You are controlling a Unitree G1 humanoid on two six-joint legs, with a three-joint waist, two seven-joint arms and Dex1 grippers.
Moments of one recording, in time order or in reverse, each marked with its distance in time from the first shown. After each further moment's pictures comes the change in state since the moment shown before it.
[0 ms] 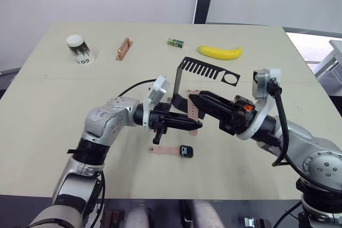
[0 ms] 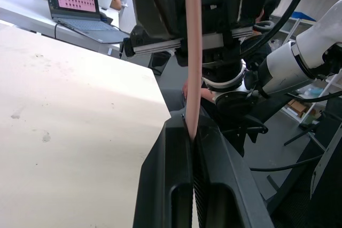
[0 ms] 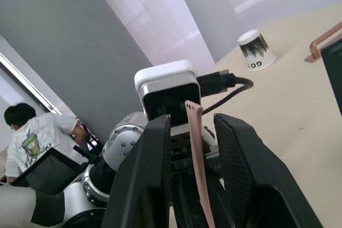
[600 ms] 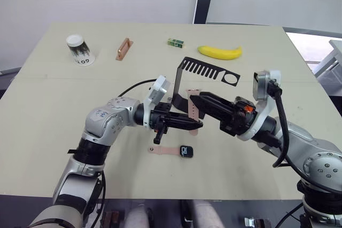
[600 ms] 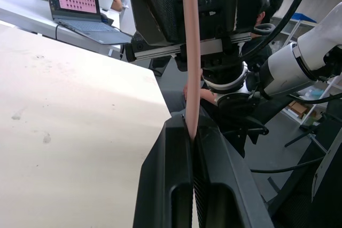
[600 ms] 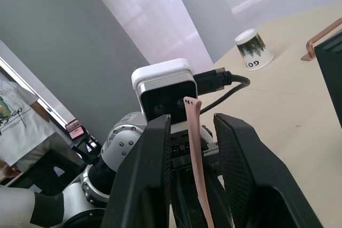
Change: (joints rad) left arm 0.000 -0.006 0.002 0.000 -0.003 0.001 0.007; right arm 0.015 -0.009 0.006 -0.001 -0.001 -0.002 0.001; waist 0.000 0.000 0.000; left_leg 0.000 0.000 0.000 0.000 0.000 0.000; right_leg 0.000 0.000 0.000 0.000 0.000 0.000
